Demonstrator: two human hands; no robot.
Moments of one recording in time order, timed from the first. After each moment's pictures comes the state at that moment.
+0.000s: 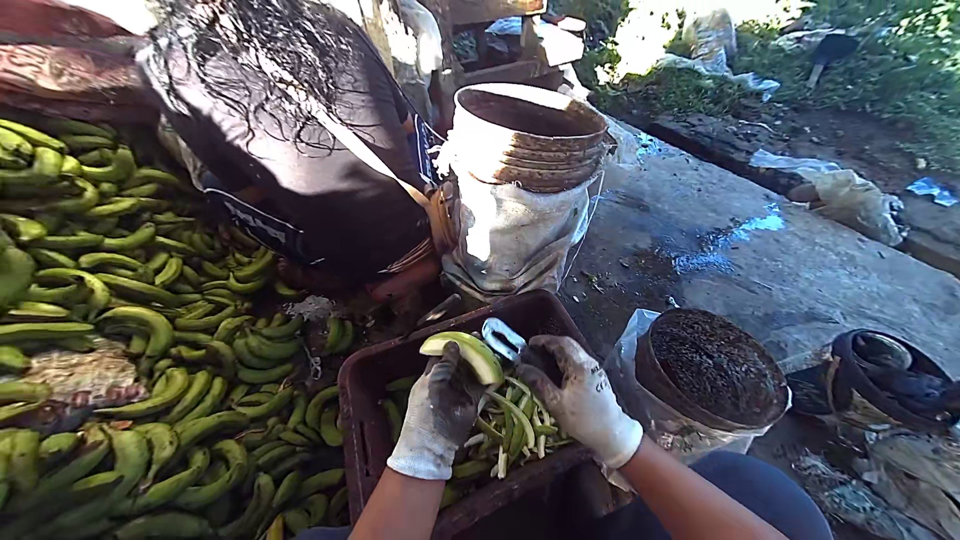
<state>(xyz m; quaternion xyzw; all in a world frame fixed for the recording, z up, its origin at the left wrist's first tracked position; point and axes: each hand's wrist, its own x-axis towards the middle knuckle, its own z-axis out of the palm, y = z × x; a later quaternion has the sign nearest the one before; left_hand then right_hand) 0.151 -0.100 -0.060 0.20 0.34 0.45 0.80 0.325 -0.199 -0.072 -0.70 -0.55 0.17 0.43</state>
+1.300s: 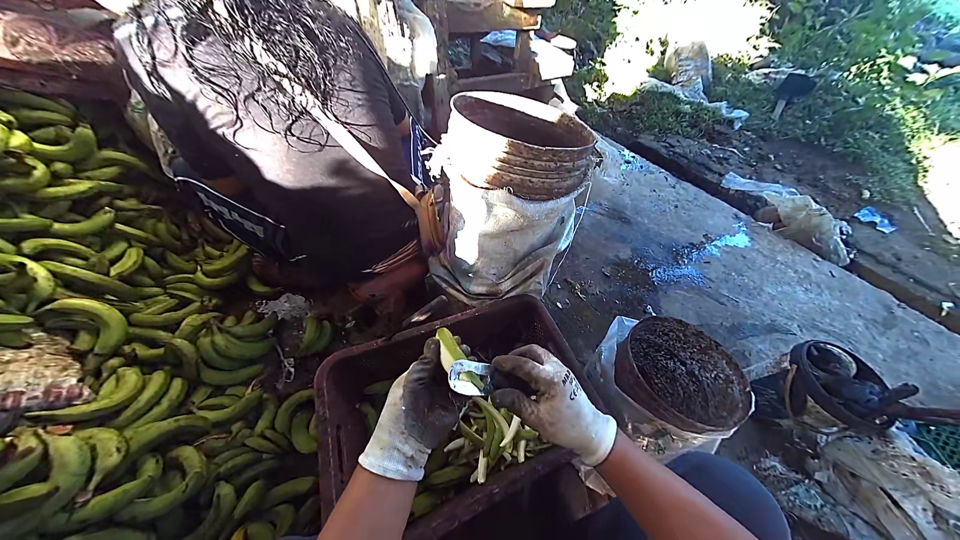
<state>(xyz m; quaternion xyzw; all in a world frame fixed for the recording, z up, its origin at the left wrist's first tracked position) 0.141 -0.091 -0.056 0.19 0.30 0.37 0.86 0.329 -0.194 -0.082 -0.59 -0.67 0.14 0.43</state>
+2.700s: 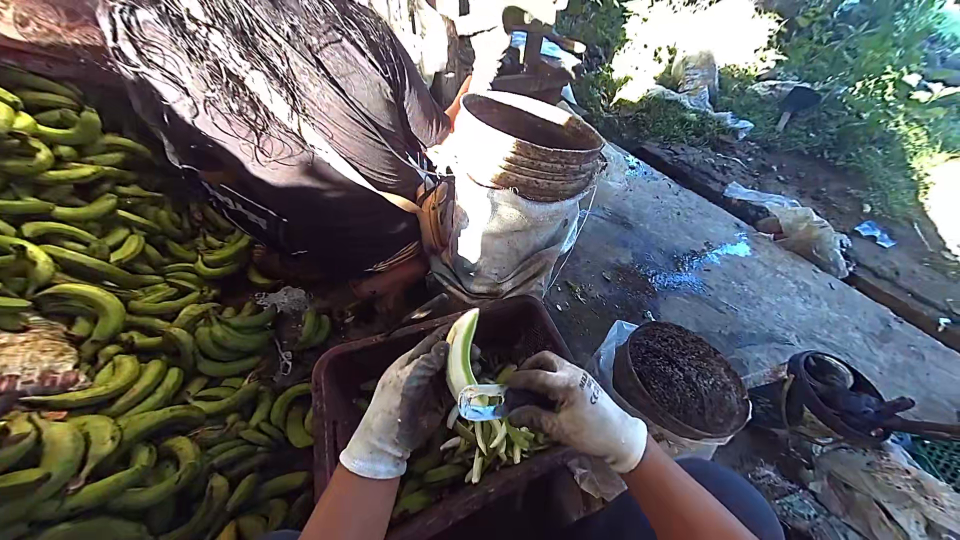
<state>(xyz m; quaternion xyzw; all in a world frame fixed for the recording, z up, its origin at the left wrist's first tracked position) 0.124 -0.088 -0.045 0.42 0.23 0.34 0.81 0.350 -0.214 -0.053 -0.58 -0.70 0.22 0.35</state>
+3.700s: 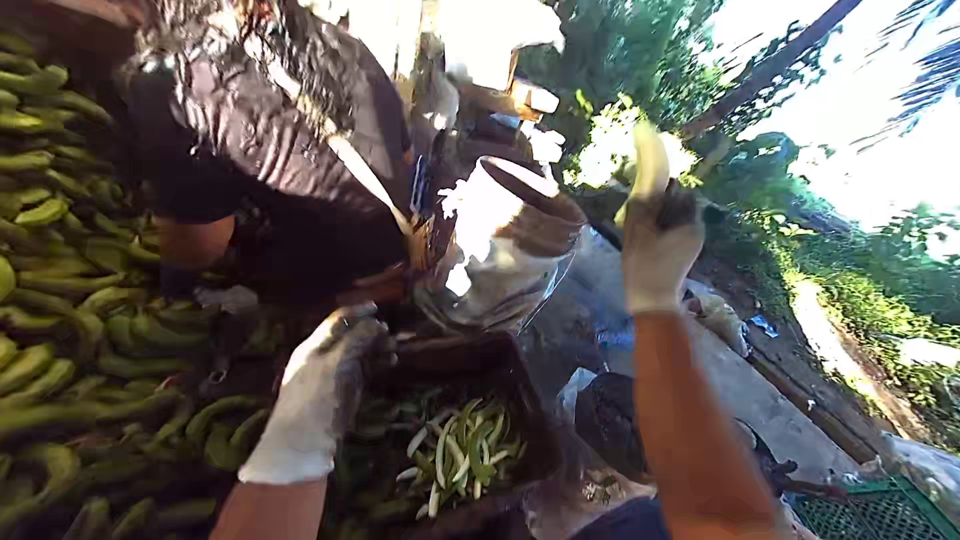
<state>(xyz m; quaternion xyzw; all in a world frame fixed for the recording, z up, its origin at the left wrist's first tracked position) 0.073 -0.055 -0.008 0.46 0.35 0.51 0.64 0.419 -0.110 0.153 -0.72 -0.45 -0.21 0.48</state>
